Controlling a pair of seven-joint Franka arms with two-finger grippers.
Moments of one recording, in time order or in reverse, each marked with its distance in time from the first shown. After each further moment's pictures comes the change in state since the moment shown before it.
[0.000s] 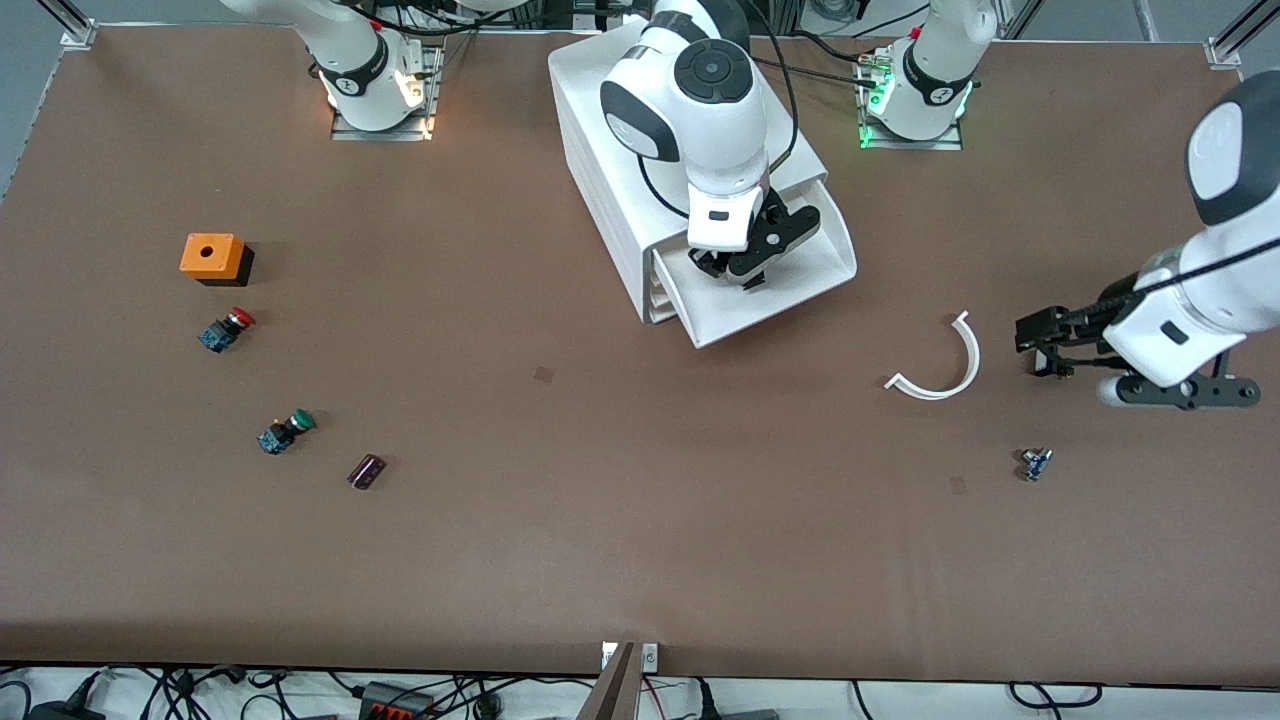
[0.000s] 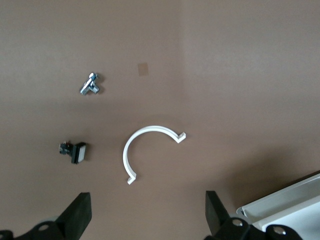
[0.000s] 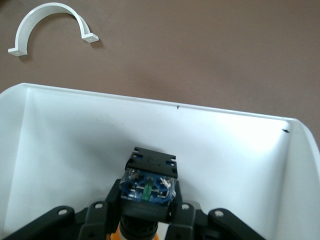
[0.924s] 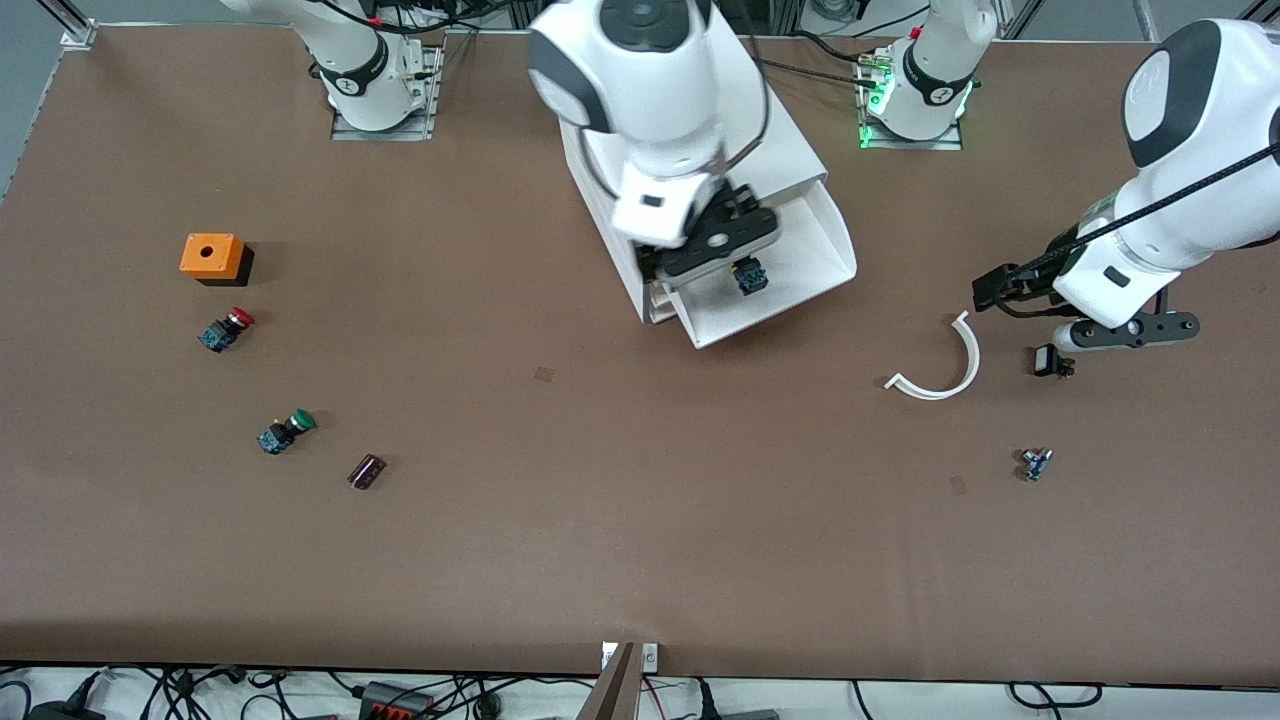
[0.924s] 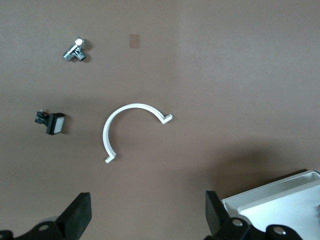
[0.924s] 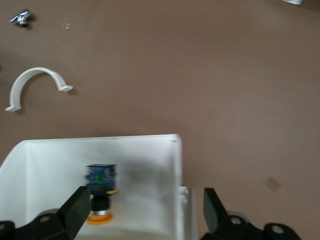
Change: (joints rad) left arm -0.005 -0.134 -0.033 -0.222 -0.057 0.087 -0.137; right arm -0.136 -0.077 -0.037 0.178 -0.001 -0.250 0.095
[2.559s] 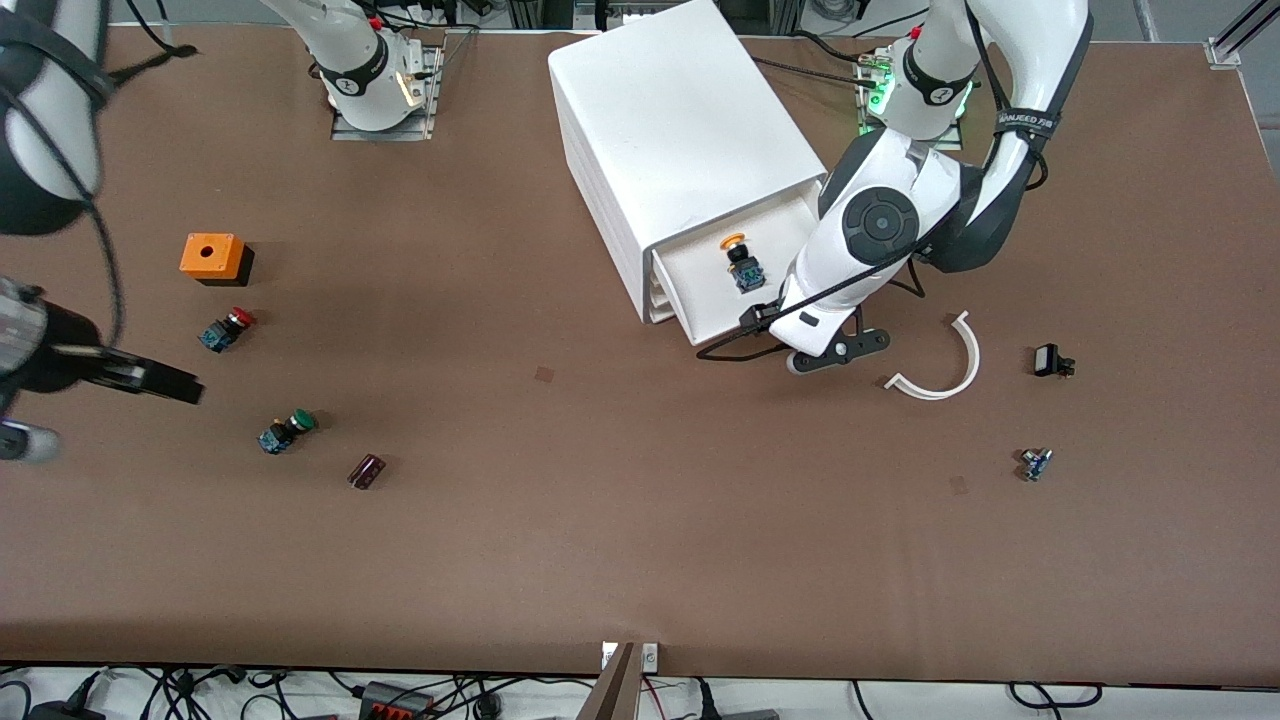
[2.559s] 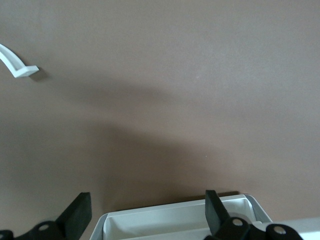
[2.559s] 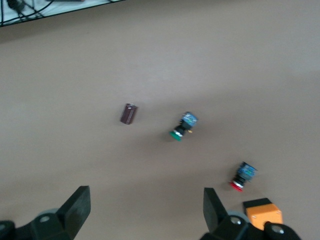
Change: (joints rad) left arm -0.351 0.250 -0.047 -0.076 -0.015 0.338 -0.568; right arm -0.779 -0.243 -0.015 -0.210 -0.044 -0.244 -0.236
